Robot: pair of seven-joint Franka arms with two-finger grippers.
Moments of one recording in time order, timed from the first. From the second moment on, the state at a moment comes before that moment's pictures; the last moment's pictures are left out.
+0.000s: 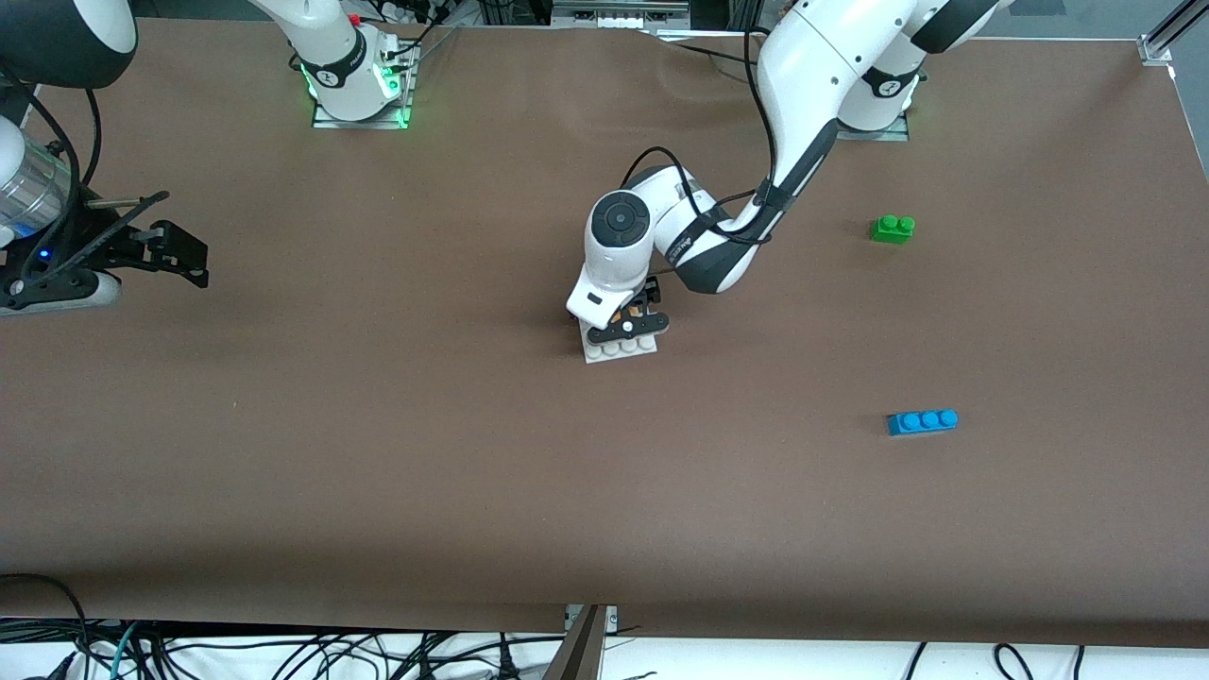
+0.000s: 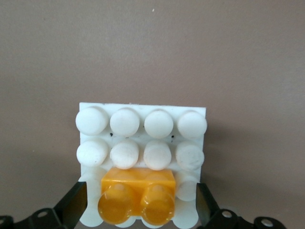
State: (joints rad) left arm -0.52 0.78 -0.33 -1.50 0.20 2.24 -1.13; right arm 0.15 0.14 -0.06 -1.48 -0.04 1.66 -0.06
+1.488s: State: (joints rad) left arm 0.02 0.25 -0.34 -1.53 0.05 1.65 -0.43; right arm 0.15 0.15 -0.06 -1.48 -0.04 1.66 -0.06
